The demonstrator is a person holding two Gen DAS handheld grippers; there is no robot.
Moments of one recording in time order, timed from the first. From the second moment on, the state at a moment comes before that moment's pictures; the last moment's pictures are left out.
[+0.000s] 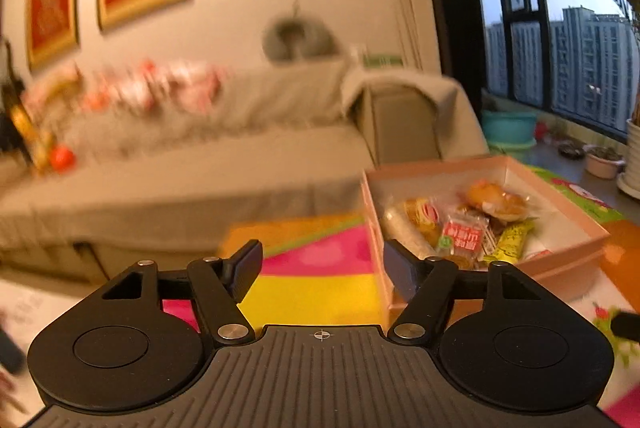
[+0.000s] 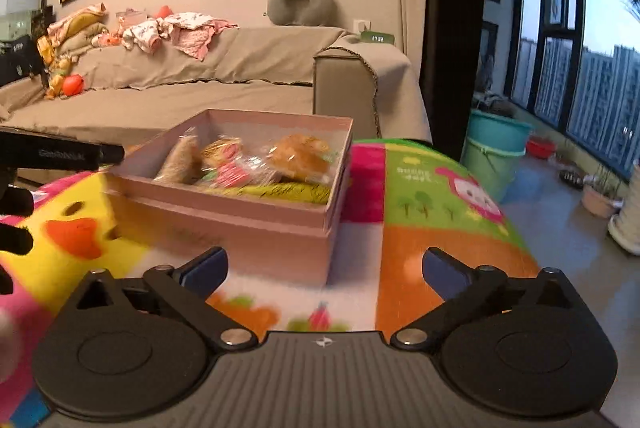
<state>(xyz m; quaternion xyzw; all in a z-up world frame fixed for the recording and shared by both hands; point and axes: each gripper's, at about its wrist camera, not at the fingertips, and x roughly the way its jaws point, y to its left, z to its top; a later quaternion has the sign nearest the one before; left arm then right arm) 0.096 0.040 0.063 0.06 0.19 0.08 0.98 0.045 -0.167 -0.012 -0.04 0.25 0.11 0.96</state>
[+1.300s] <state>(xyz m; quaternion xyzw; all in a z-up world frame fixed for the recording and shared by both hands) 0.000 0.012 -0.002 0.00 0.31 0.03 0.95 -0.030 -0.136 -0.047 -0.03 0.34 0.06 0.94</state>
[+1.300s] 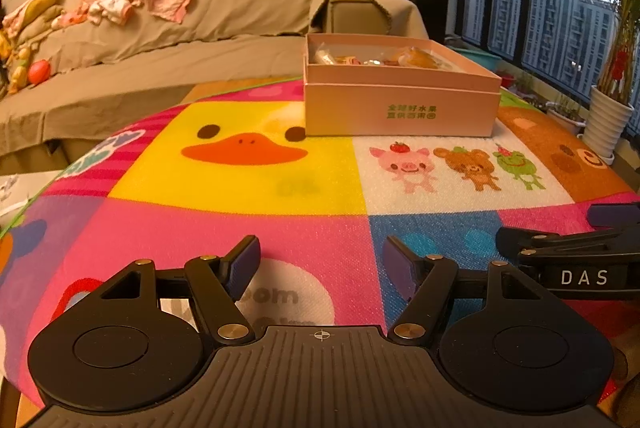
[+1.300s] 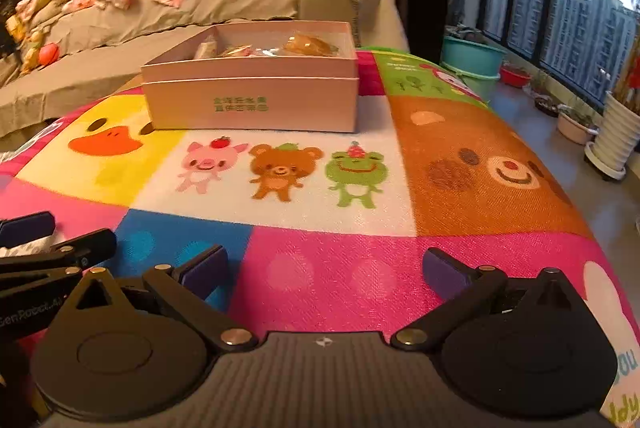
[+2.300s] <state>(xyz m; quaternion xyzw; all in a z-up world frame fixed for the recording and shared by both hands) -0.001 0.012 -0.002 -0.01 0.31 0.03 0.95 -0.037 -0.128 -0.048 -0.03 0.33 0.03 0.94</state>
